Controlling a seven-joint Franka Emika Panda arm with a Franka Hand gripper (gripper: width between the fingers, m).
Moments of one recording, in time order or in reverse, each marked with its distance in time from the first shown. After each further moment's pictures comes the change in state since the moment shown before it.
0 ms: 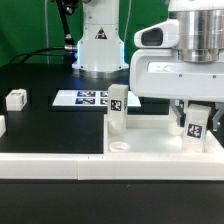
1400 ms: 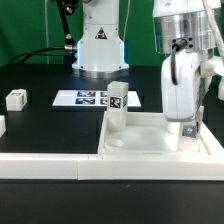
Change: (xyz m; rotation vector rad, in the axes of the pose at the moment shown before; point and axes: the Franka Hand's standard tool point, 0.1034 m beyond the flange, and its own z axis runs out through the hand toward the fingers) arm 0.005 0.008 0.002 0.053 -0.073 1.461
